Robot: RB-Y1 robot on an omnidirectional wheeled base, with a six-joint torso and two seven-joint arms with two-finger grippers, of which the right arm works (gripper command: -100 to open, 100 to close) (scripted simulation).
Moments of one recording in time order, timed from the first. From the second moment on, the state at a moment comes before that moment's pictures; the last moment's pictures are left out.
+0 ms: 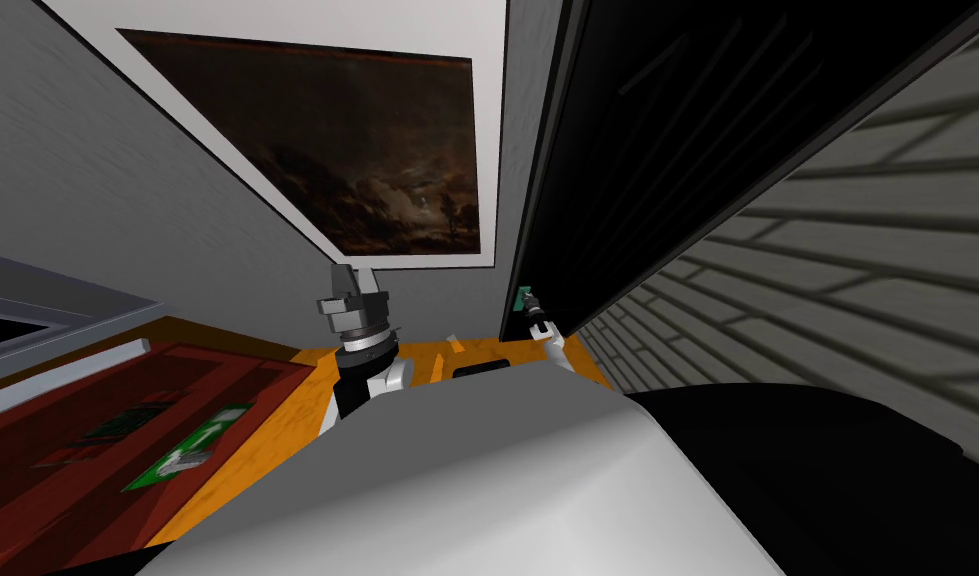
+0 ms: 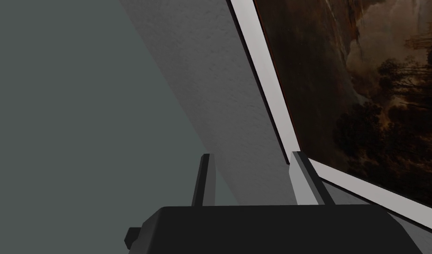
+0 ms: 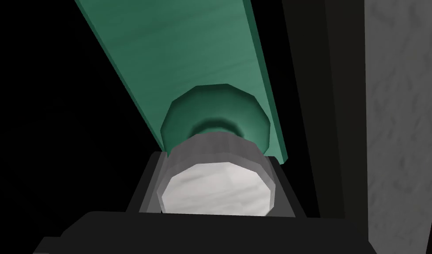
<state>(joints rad) -0.07 -0.14 -0.28 -1.17 0.47 -0.38 0.61</state>
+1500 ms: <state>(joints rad) -0.03 -0.16 -0.25 -1.20 0.31 -0.38 0.27</state>
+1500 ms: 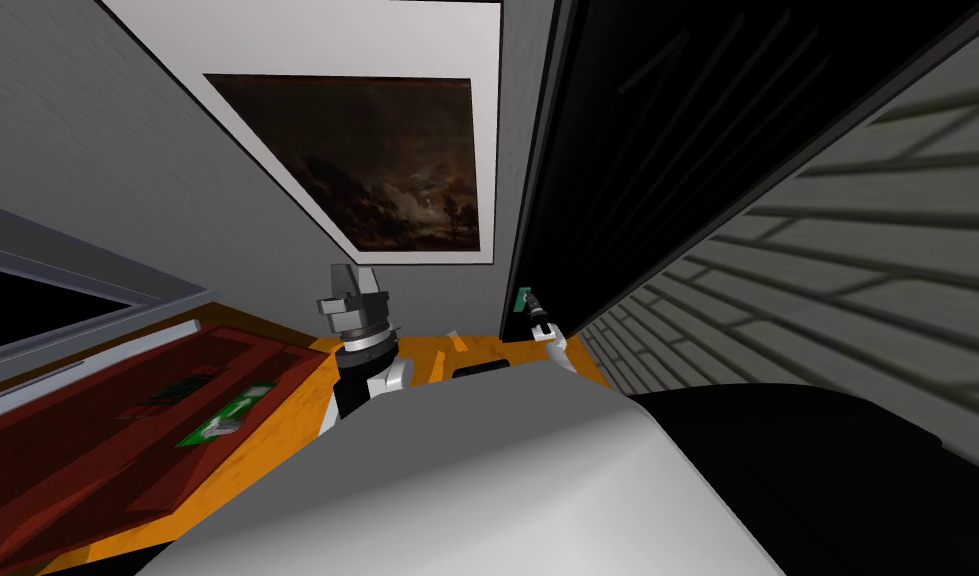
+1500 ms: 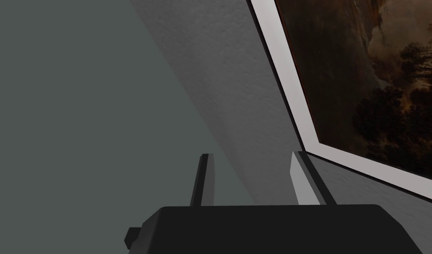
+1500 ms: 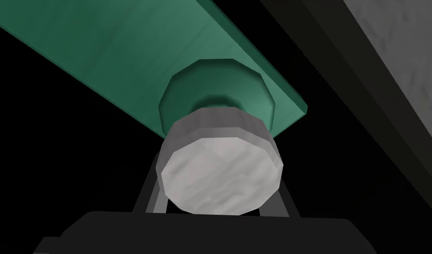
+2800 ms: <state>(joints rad) 0.03 -0.17 -0.22 -1.27 0.16 -0.35 -0.01</state>
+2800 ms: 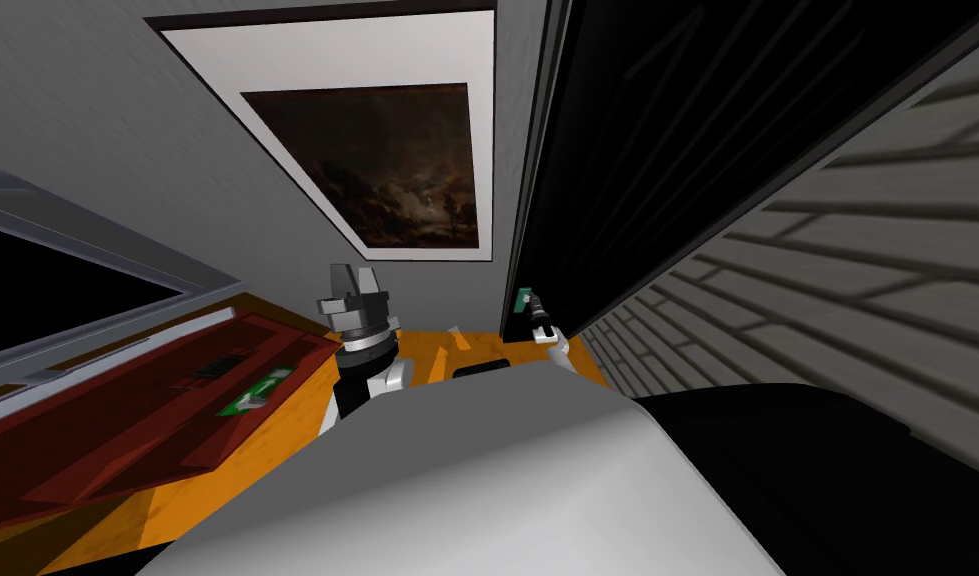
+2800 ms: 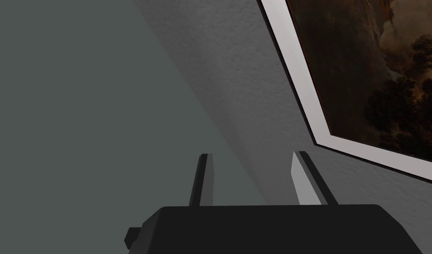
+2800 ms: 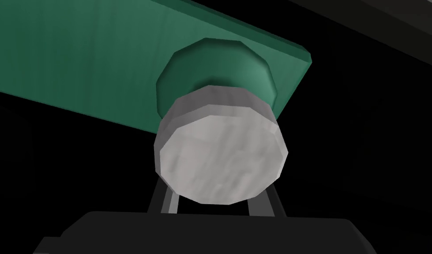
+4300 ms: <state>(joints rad) 0.08 -0.19 -0.17 -1.31 -0.04 -0.34 -0.36</state>
